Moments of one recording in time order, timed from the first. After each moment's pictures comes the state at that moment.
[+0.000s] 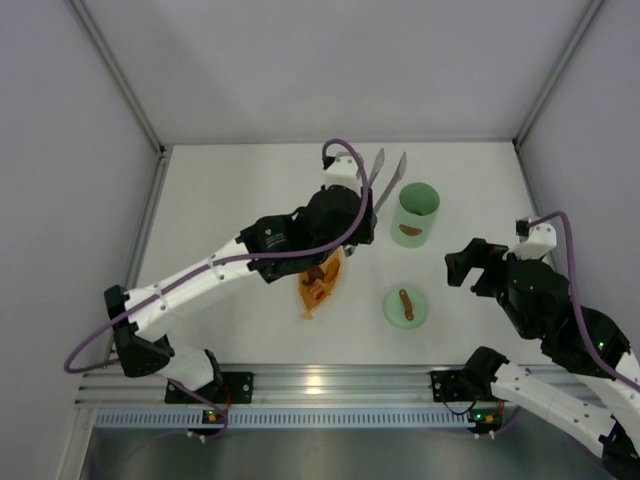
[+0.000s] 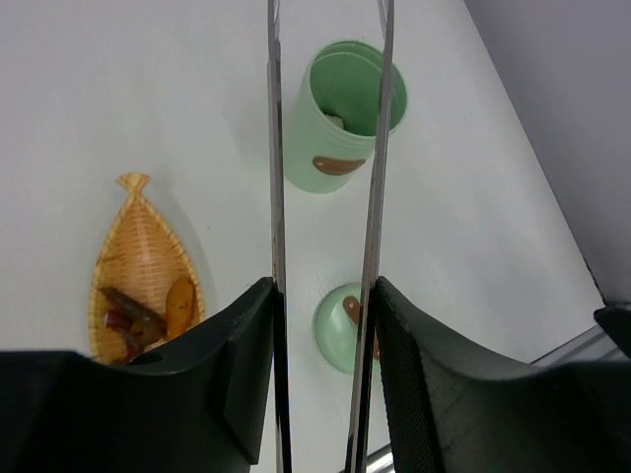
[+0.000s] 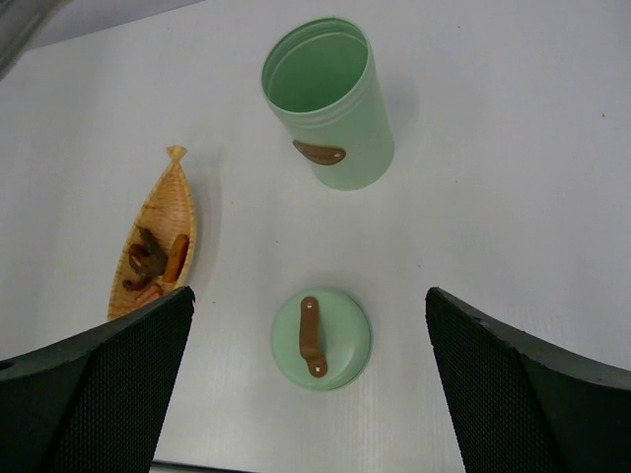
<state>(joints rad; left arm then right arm) -1.11 1.52 1.65 -0.61 -0.50 -0.59 0.81 0.50 1.02 -0.95 0.63 0.58</state>
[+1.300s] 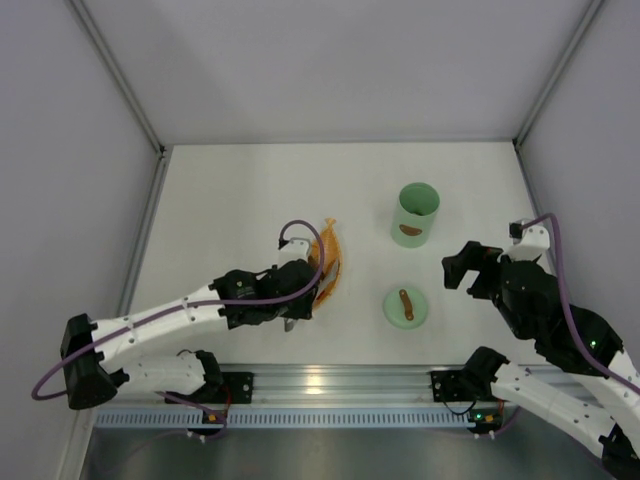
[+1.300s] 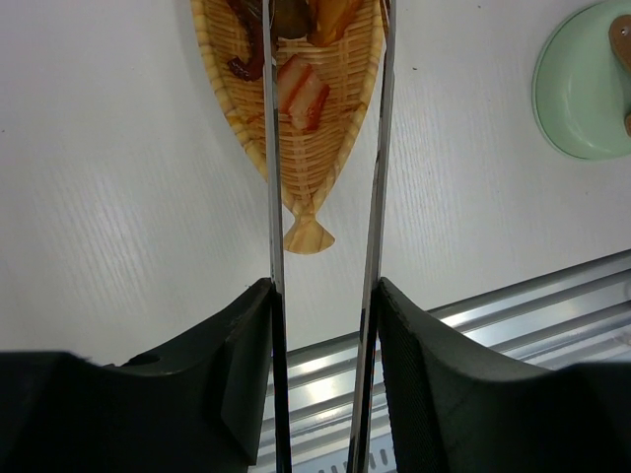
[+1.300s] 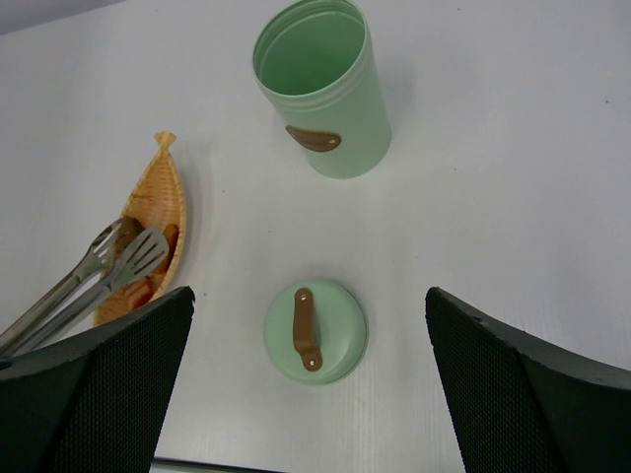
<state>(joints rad) -1.11 1.12 0.95 -0.81 -0.37 -0.82 0.81 0.49 0.97 -0.94 0.62 0.59</state>
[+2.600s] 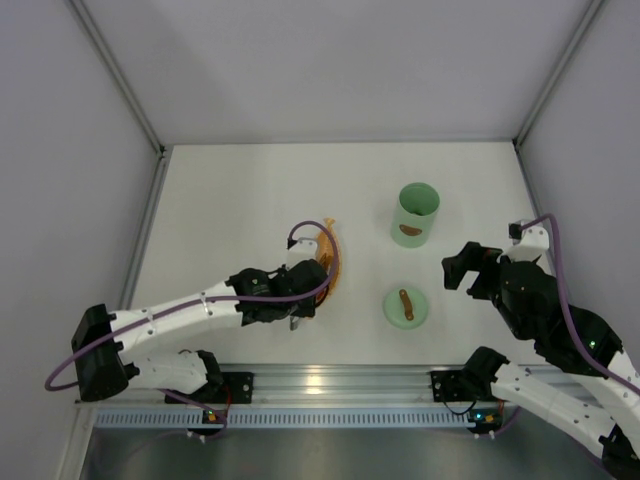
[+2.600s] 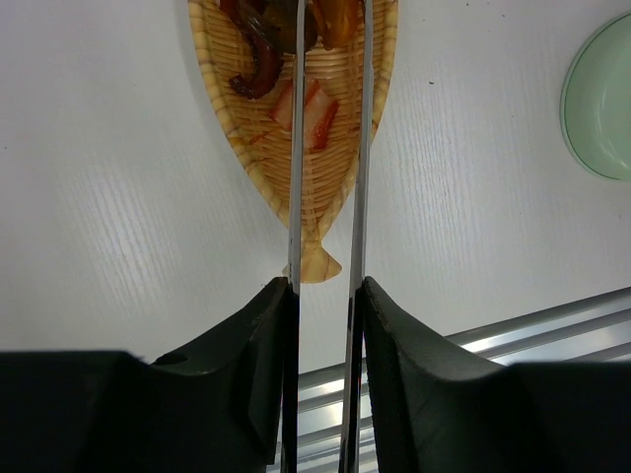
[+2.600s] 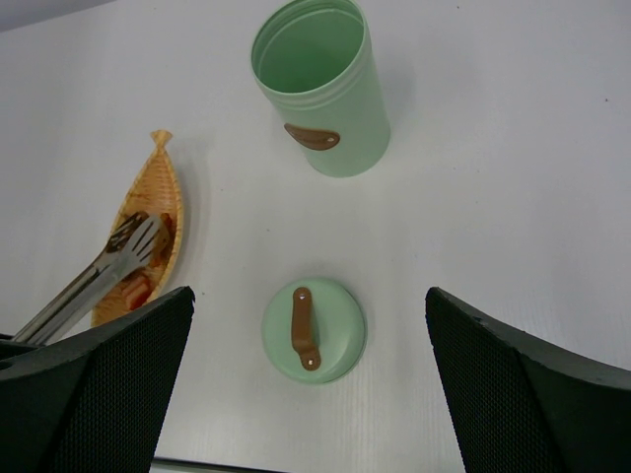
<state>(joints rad) -1.11 1.22 0.95 -0.76 -0.41 -0.81 0.81 0.49 0.97 -0.94 0.62 0.59</state>
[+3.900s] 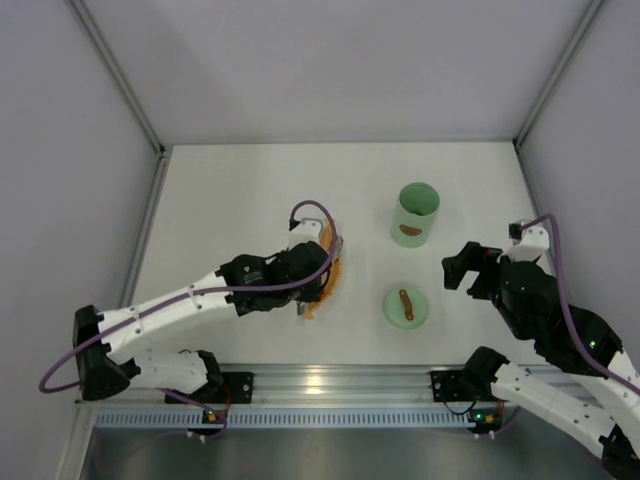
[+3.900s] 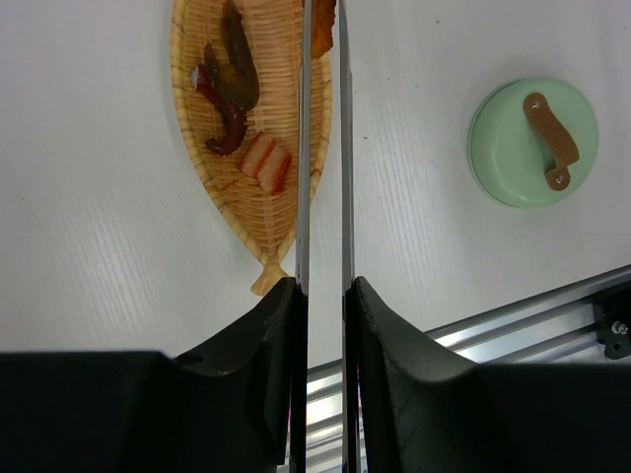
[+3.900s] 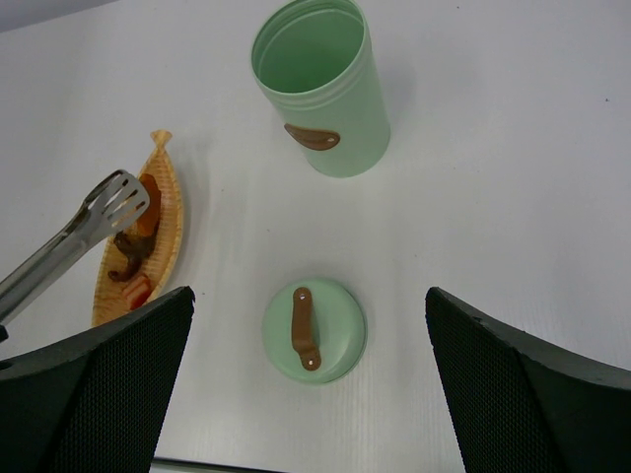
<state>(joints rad) -1.11 1.23 1.13 -0.82 -0.42 -0.78 0.81 0.49 0.97 -0.94 0.62 0.59</state>
